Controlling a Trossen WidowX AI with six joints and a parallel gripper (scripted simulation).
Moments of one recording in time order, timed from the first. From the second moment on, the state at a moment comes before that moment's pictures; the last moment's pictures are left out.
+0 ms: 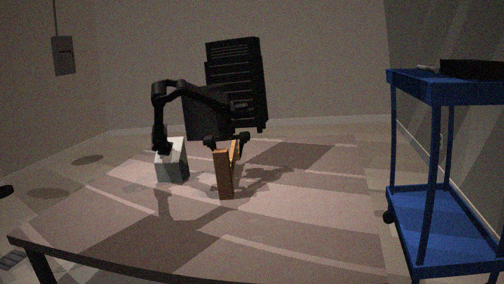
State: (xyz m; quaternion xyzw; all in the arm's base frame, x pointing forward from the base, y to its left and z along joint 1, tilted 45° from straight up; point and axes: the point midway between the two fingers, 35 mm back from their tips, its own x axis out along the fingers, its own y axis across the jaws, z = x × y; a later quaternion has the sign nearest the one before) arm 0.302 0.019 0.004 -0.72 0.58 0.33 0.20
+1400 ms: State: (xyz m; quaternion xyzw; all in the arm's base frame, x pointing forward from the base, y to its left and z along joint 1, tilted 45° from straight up) arm 0.309 -0.022 -0.041 -0.72 0.57 0.33 0.20
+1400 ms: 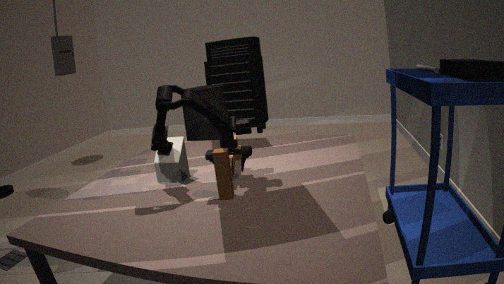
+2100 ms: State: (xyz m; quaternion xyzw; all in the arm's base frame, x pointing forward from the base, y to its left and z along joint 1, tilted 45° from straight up) arm 0.305 -0.030 -0.049 -0.72 0.58 0.34 0.20
